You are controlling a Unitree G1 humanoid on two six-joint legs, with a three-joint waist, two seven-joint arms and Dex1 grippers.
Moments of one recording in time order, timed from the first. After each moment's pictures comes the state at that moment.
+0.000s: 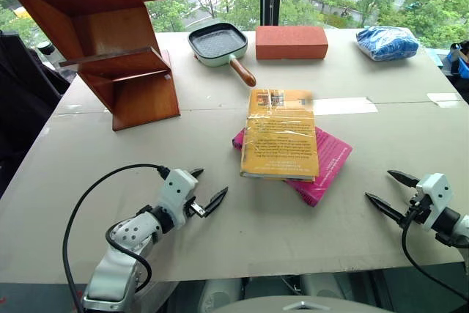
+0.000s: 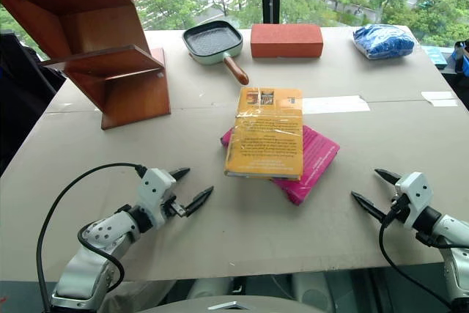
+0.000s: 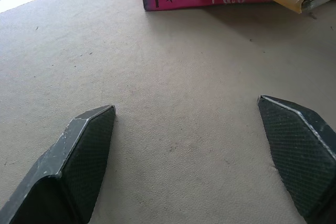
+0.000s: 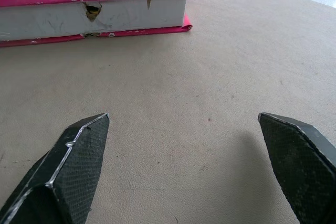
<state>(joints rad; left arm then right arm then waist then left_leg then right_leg) 0.23 0.51 0.03 -0.30 -0.21 0.18 -0.61 0.19 -0.64 -0.27 0.11 0.36 -0.11 0.94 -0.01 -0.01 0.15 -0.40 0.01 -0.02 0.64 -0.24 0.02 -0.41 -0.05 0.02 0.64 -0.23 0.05</state>
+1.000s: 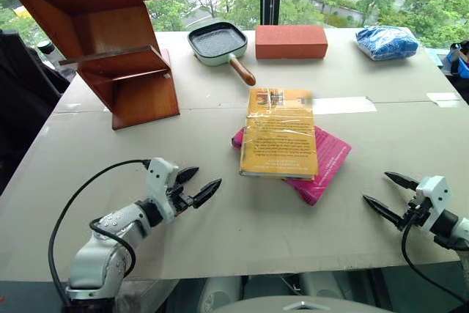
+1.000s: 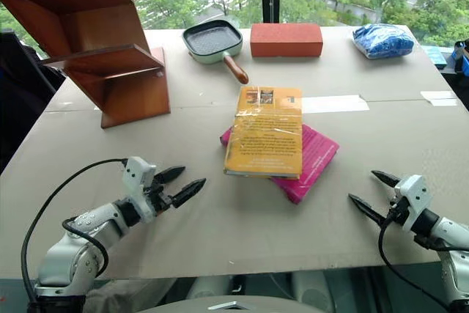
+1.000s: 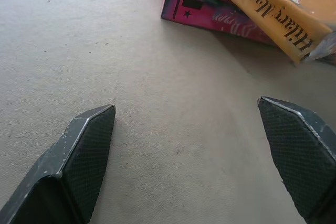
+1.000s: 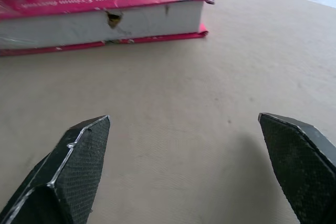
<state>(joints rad) 0.12 0.55 0.18 -0.28 -0.59 0.54 -0.73 0.21 -0.63 -0.26 0.07 0.47 -0.12 1.02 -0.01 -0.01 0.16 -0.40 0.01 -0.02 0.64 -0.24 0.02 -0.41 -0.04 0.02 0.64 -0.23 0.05</state>
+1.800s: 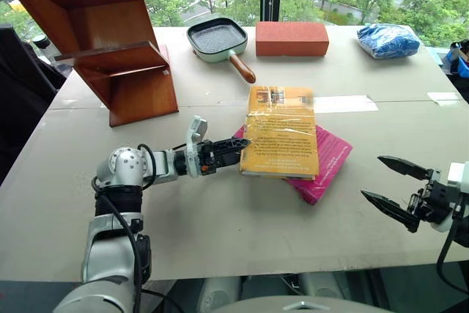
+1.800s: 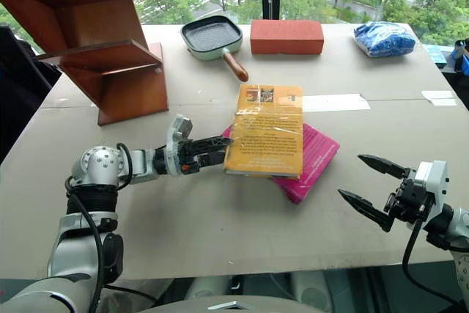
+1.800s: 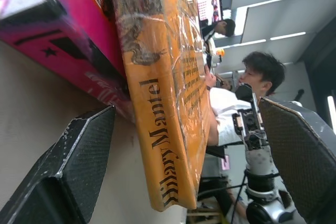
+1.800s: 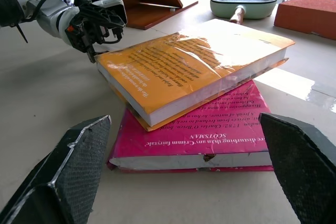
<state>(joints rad) -0.64 0.48 0.20 0.44 -0.98 1.49 -0.77 0.30 -0.68 -0.38 -0.36 0.72 0.13 1.06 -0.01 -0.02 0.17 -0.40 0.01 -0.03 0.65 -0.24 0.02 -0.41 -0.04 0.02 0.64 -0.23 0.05</state>
